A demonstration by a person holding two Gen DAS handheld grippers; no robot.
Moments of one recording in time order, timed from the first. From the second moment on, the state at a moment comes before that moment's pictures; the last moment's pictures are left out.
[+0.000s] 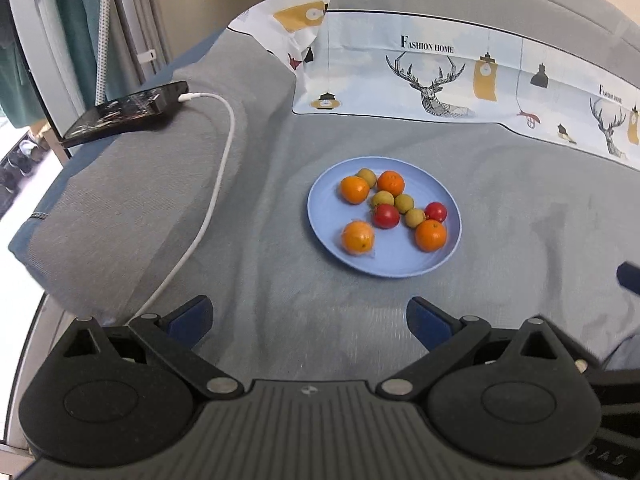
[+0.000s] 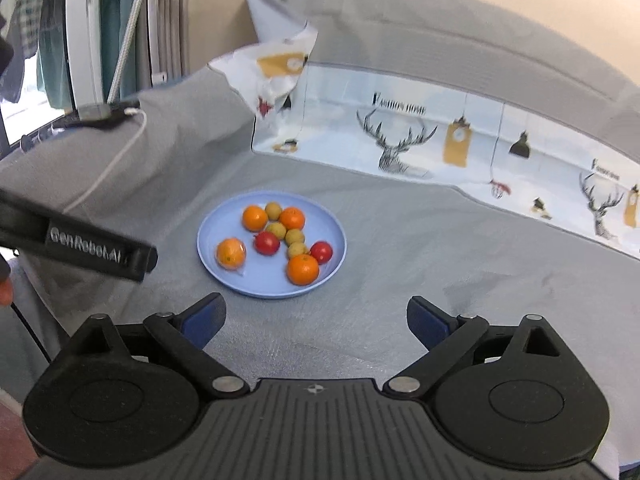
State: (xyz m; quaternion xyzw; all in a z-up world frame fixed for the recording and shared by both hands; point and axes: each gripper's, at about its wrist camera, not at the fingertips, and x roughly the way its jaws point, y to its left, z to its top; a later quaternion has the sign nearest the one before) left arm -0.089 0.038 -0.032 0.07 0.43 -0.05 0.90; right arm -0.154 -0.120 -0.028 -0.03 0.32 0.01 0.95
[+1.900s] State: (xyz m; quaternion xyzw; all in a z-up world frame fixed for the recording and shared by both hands) left arm -0.101 0.038 -0.026 0.09 0.42 -0.05 0.90; right arm -0.176 -0.115 -0.018 -0.03 0.30 0.01 0.95
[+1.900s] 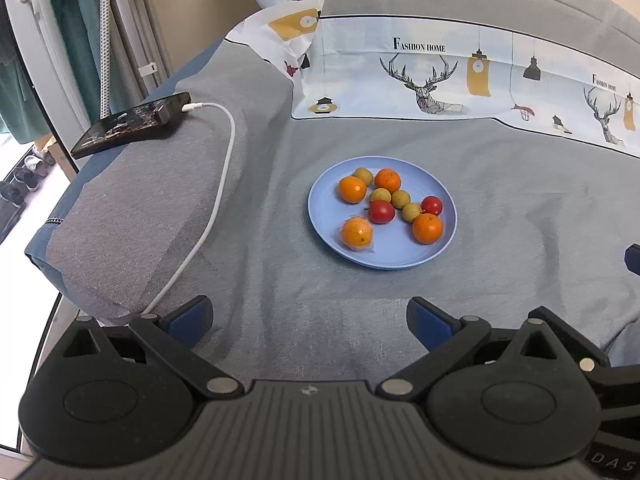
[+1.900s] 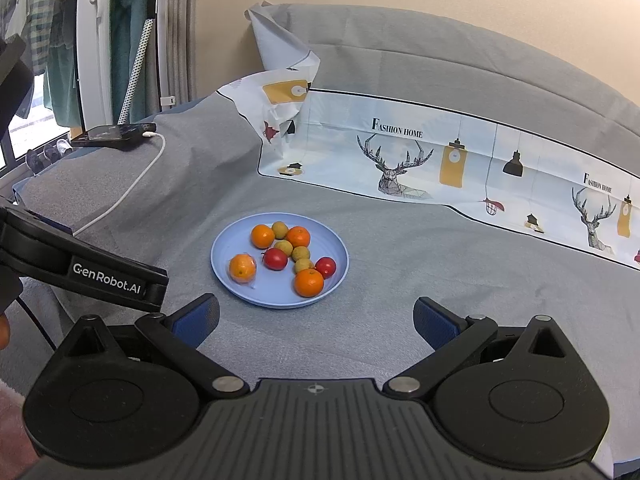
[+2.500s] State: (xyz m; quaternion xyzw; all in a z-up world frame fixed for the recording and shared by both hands) left arm -0.101 0.038 -0.028 0.09 0.42 -0.05 0.90; right arm -0.176 -0.116 -0.018 -0.02 0.30 0.01 0.95
